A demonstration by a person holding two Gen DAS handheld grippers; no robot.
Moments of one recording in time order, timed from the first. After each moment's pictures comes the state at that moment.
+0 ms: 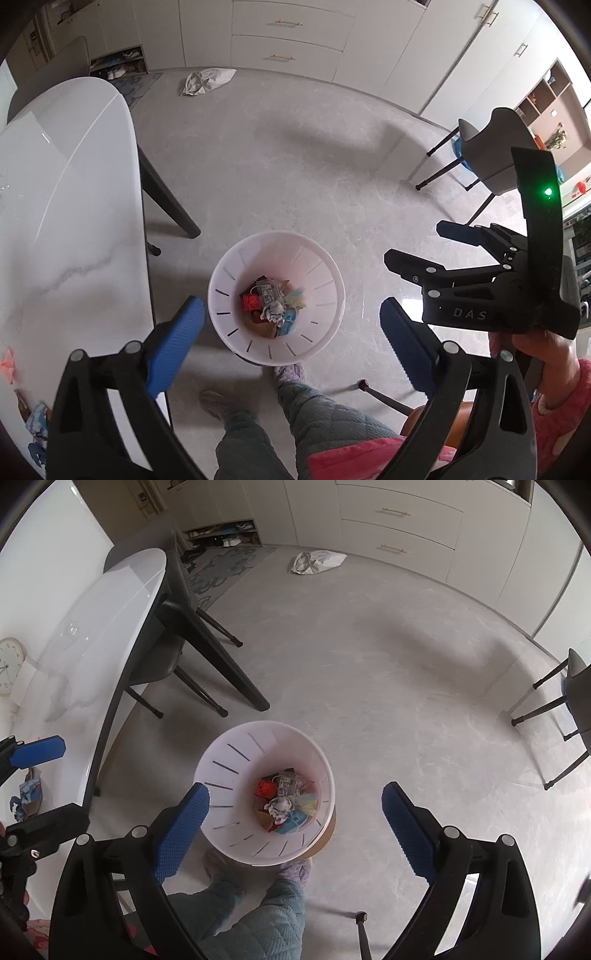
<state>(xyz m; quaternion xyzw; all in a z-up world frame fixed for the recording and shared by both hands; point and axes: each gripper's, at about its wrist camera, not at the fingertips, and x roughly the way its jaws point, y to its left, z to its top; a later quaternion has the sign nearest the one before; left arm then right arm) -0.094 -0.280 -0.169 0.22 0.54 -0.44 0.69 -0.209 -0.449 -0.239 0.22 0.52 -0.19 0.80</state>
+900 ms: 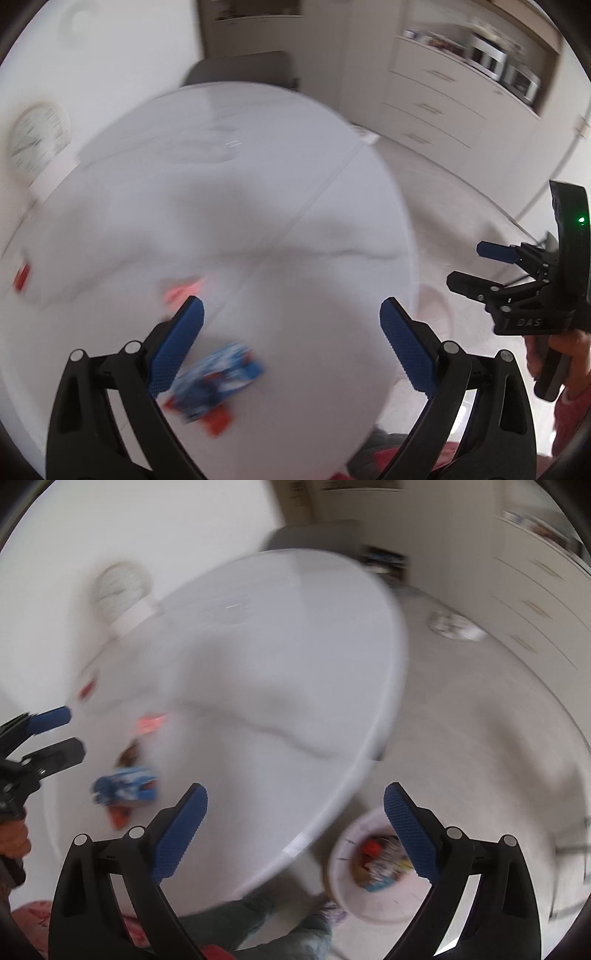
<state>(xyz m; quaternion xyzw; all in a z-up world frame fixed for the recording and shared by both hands) 0.007 -0.020 -0.085 0.12 0.48 -0.23 0.84 -0.059 -0.263 -0.167 0.10 0.49 0.06 0.87</state>
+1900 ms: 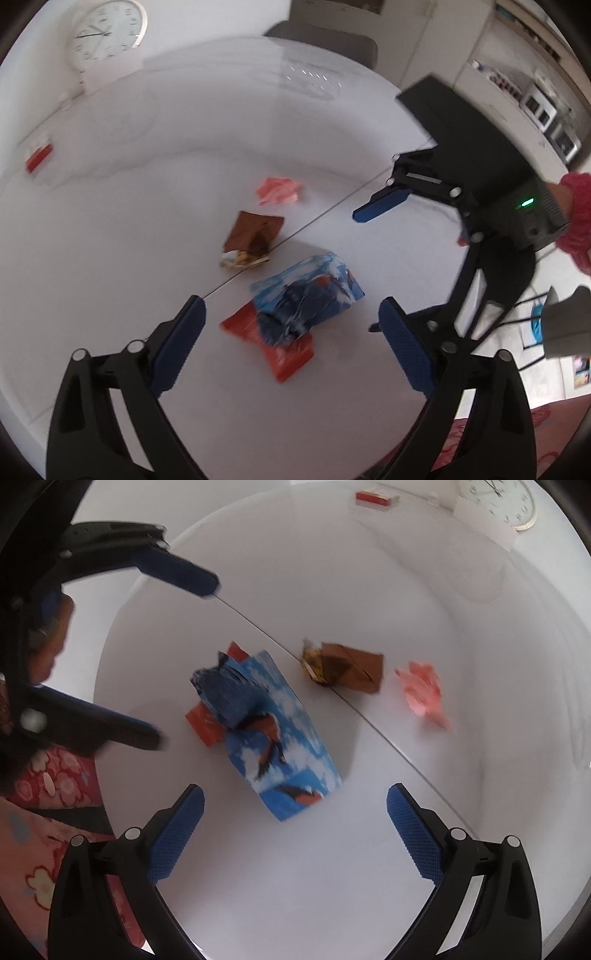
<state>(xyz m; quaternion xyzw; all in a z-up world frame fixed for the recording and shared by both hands) -0.005 0.090 -0.168 0.02 0.53 -0.18 0.83 0.014 -0.028 -0.227 -0.31 0.51 0.50 0.63</state>
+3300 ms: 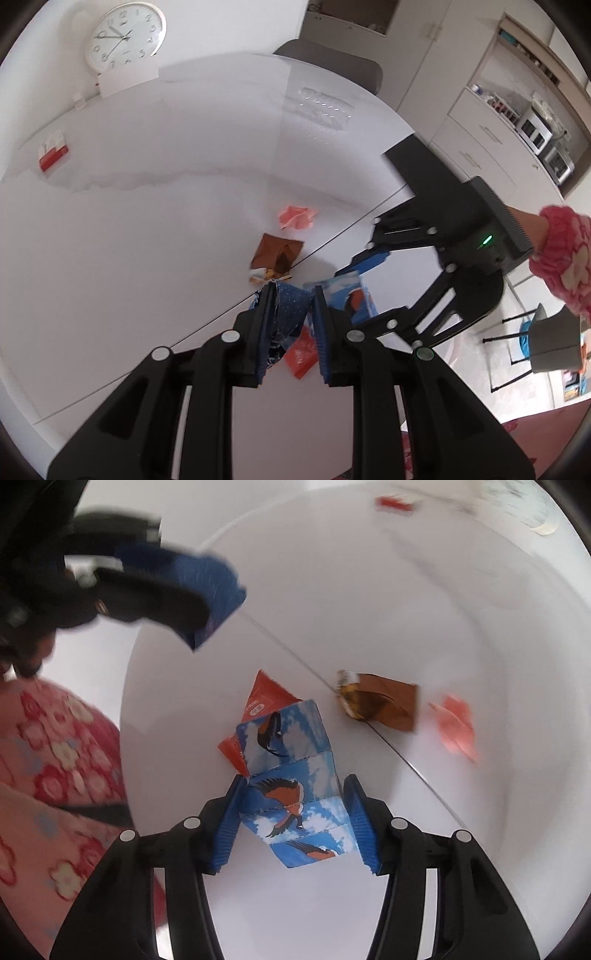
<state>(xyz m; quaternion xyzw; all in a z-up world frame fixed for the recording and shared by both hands) -0.018 0.129 -0.122 -0.02 0.50 -0.18 0.84 0.019 -0.014 -0.195 -0.26 0.52 0.53 0.62</state>
